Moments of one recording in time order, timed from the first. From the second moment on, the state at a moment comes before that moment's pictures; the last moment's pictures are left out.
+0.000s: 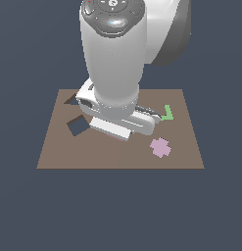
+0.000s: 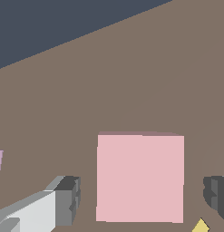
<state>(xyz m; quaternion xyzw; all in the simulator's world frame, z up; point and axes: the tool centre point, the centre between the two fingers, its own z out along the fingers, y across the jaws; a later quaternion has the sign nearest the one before) 0.026 -0.008 0.053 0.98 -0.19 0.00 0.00</state>
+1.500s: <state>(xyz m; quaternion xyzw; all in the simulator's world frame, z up) 0.029 -0.009 0.031 0.98 -0.19 0.00 0.00</state>
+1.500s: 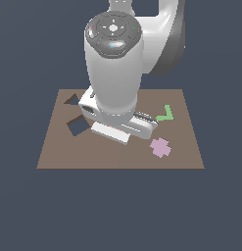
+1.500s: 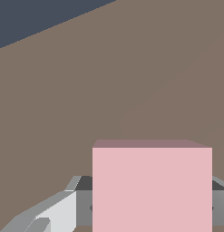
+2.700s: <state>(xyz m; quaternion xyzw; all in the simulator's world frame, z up) 0.001 -0.016 0.032 1.00 0.00 0.00 0.00</state>
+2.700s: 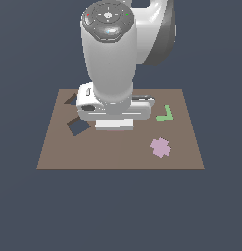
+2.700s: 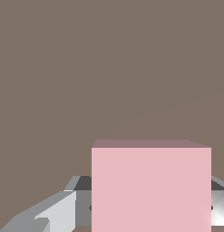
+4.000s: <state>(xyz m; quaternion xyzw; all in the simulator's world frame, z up) -0.036 -0.072 0.036 0.88 0.47 0.00 0.00</state>
